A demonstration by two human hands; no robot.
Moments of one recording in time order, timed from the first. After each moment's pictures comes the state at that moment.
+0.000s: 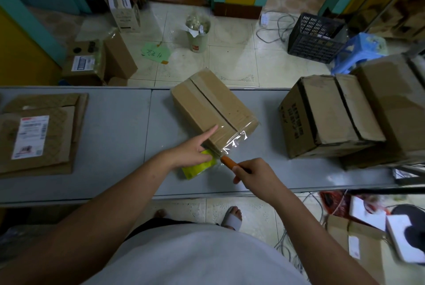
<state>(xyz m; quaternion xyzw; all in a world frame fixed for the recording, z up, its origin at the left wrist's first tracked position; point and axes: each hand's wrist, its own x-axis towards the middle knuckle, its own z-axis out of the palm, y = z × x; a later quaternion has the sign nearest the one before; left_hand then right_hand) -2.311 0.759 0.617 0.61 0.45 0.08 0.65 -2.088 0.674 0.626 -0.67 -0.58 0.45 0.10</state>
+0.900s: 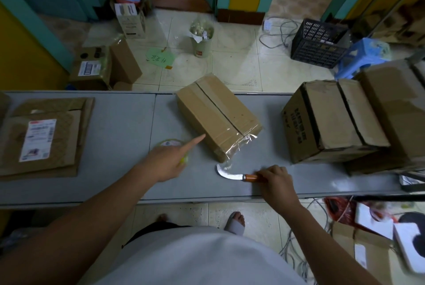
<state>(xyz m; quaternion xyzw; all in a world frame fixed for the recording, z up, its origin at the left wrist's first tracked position) -2.378 0.750 0.591 0.82 0.49 -0.03 0.28 -2.018 0.653 0.527 -0.70 -0.69 0.17 0.03</state>
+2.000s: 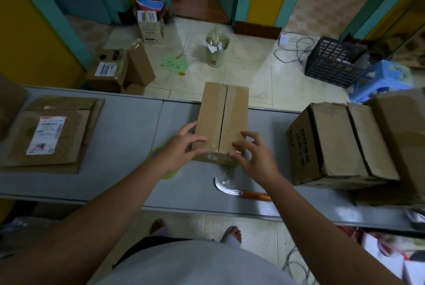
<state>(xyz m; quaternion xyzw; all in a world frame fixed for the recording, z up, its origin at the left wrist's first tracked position) -2.348 0.789 0.572 0.69 0.53 0.22 0.44 -2.060 0.774 0.565 -0.60 -0.72 0.28 0.21</state>
